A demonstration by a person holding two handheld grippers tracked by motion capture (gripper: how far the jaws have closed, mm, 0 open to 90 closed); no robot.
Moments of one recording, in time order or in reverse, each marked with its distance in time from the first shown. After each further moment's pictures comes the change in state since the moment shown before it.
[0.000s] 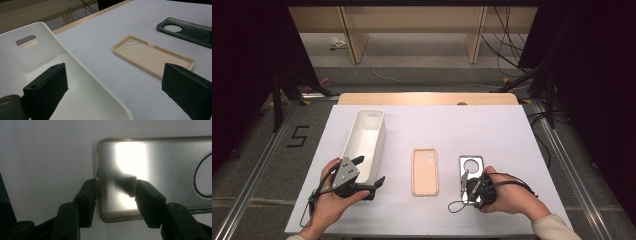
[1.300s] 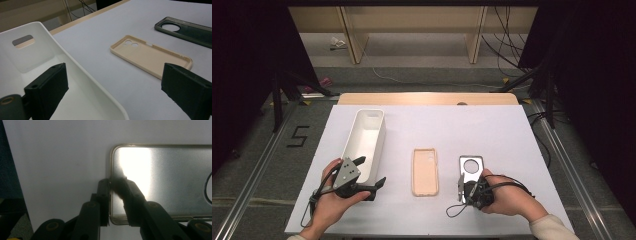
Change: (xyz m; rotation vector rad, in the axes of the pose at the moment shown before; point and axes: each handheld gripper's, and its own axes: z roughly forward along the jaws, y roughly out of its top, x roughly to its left) left arm -0.002 0.000 0.001 0.003 -0.011 0.003; right arm 0.007 0.008 -0.001 0.032 0.041 -0.041
